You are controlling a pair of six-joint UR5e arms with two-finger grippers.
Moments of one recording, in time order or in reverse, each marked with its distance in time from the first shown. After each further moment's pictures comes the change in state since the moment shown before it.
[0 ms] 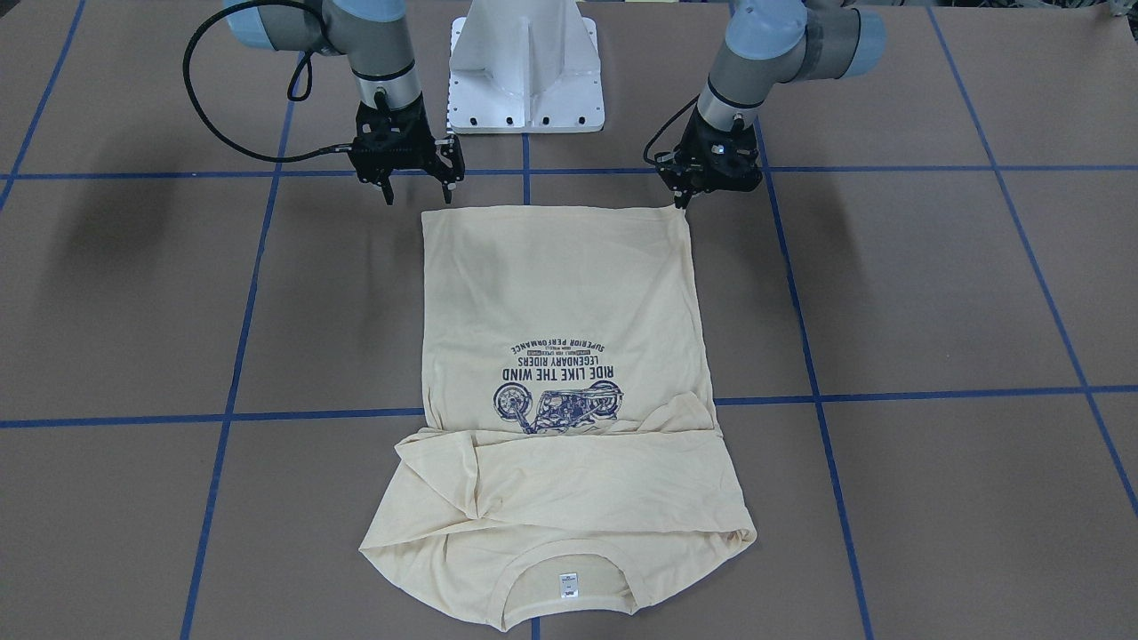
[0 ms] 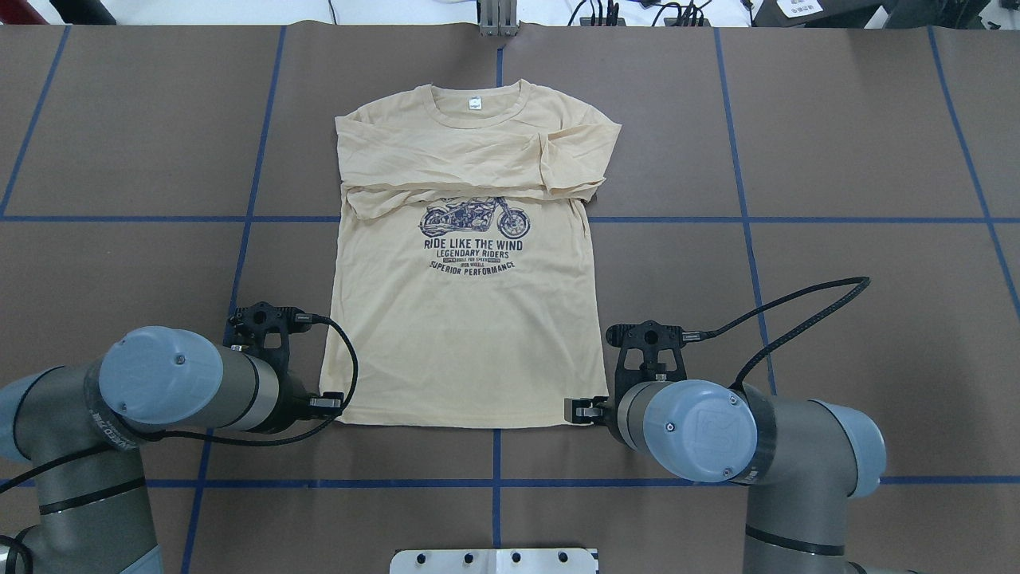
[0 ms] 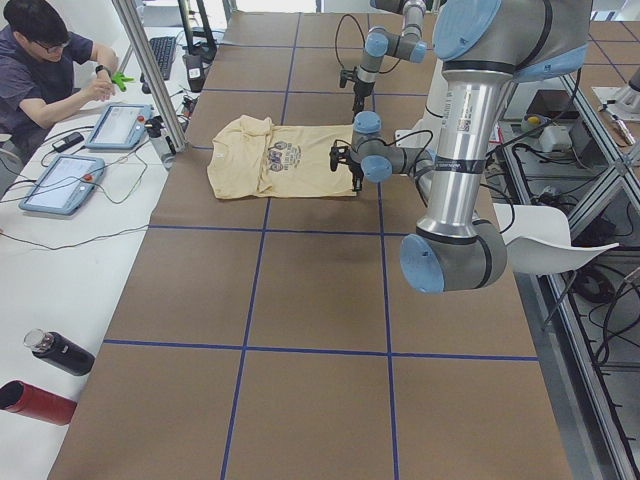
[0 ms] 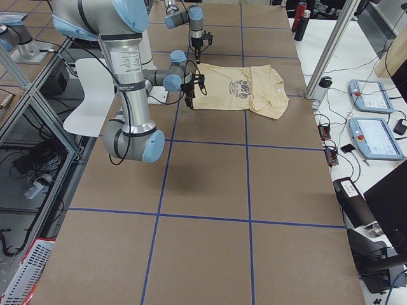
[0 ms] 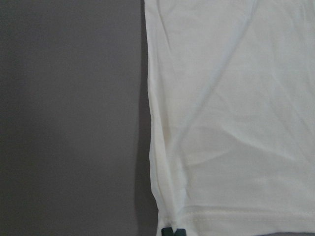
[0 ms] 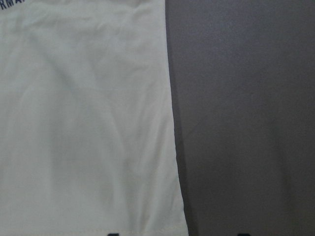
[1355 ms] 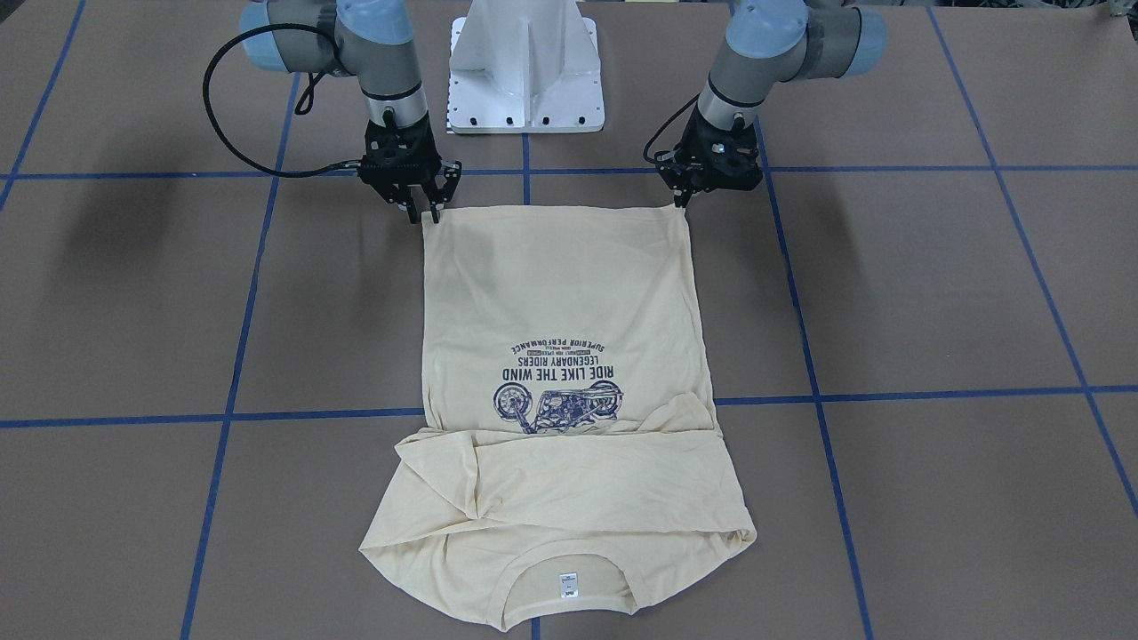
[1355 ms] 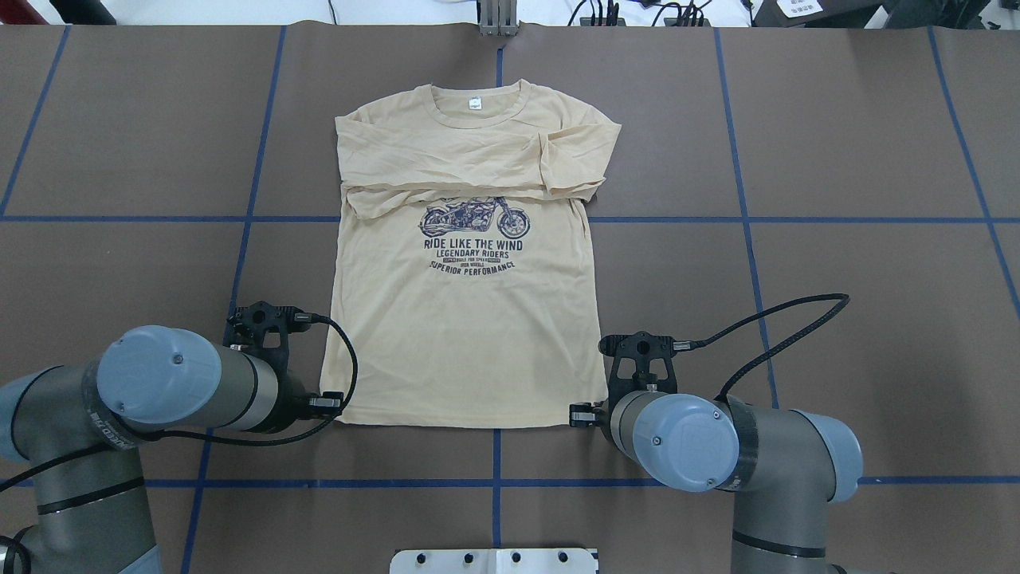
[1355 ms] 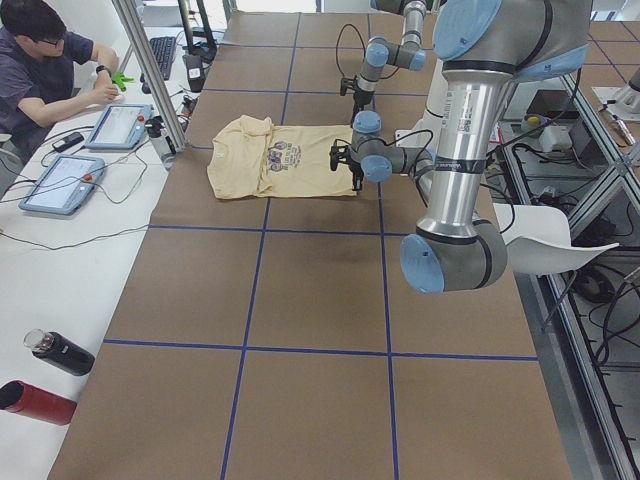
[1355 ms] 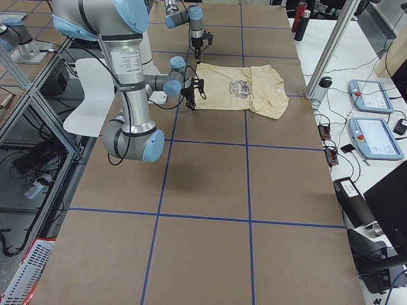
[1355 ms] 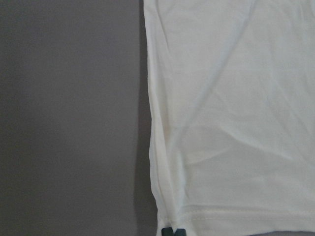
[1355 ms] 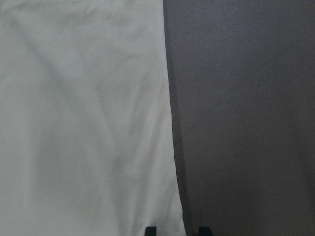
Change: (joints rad) left arm -0.001 0.001 -0.005 -0.001 -0.002 -0.001; right arm -0.021 0.003 -0.051 0.031 -0.036 0.006
